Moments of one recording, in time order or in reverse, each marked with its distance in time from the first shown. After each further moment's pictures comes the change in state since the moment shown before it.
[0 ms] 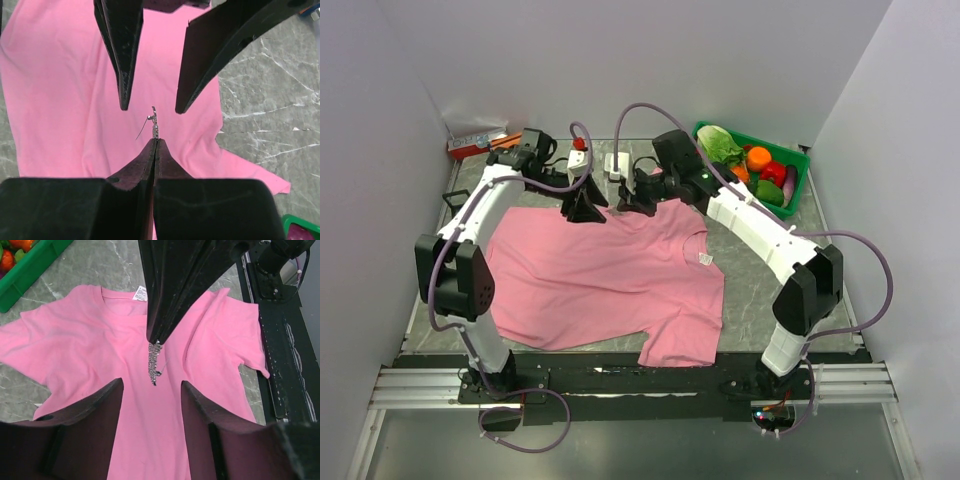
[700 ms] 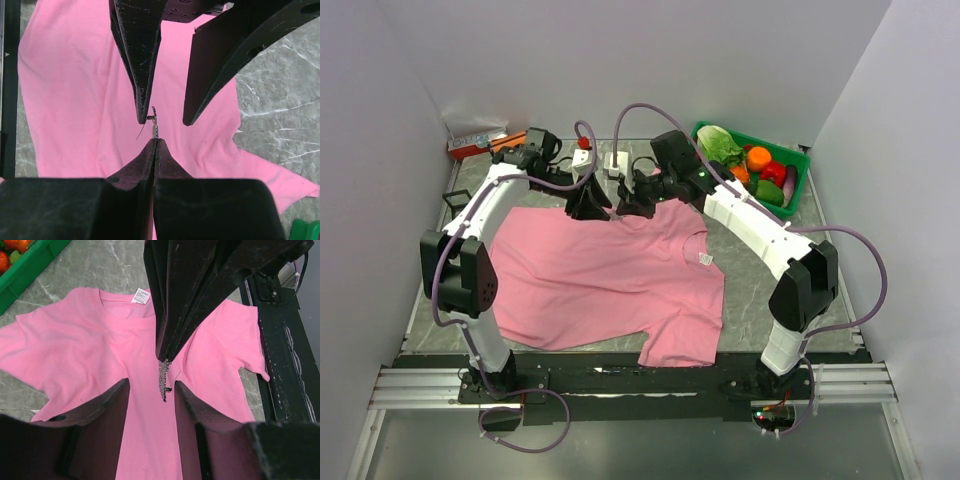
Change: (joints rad) left arm -0.018 0.038 0.024 0.017 0.007 -0.021; right arm -0.012 0.035 0.020 -0.021 -0.037 0.066
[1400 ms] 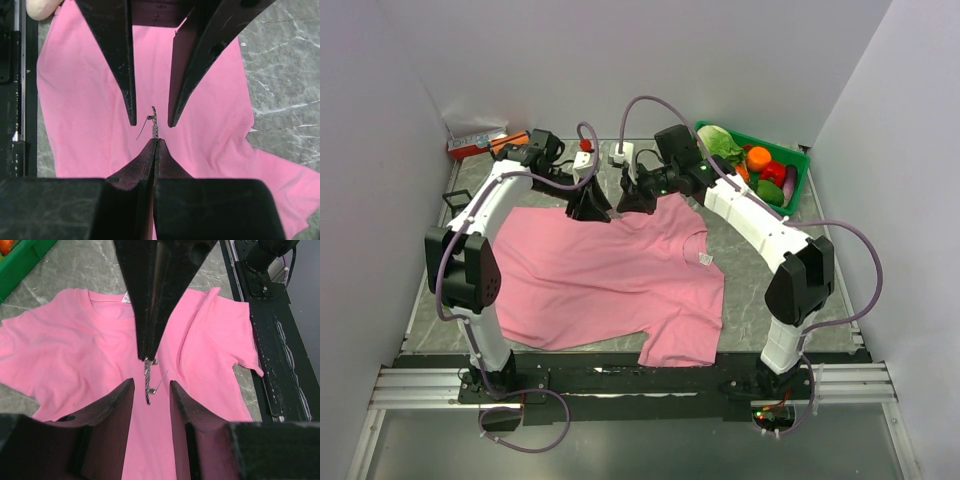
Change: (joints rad) left arm -0.006 0.040 0.044 -0.106 0.019 0.097; right arm -0.039 0.039 0.039 -0.008 -0.070 0.099
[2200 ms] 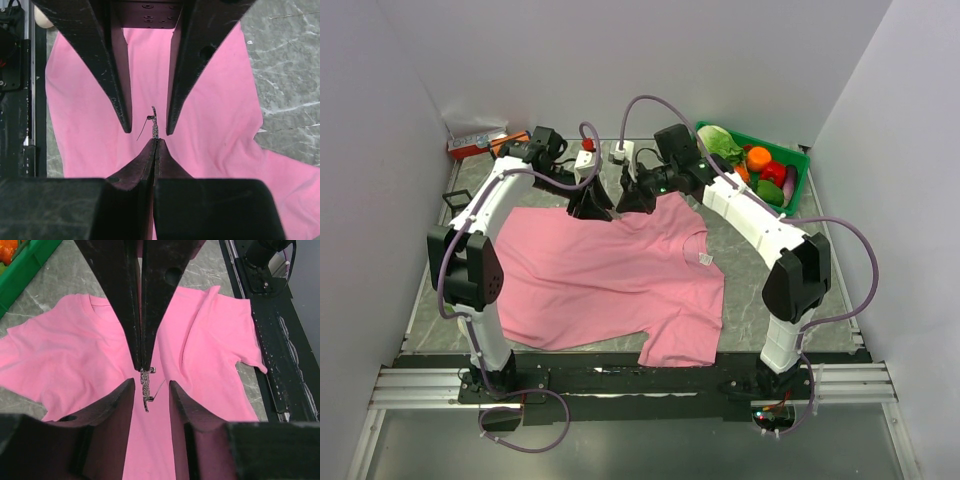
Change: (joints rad) left arm -0.013 0.024 0.060 -0.069 -0.003 0.070; right arm -0.010 0.028 0.018 -0.001 -0.027 0.044
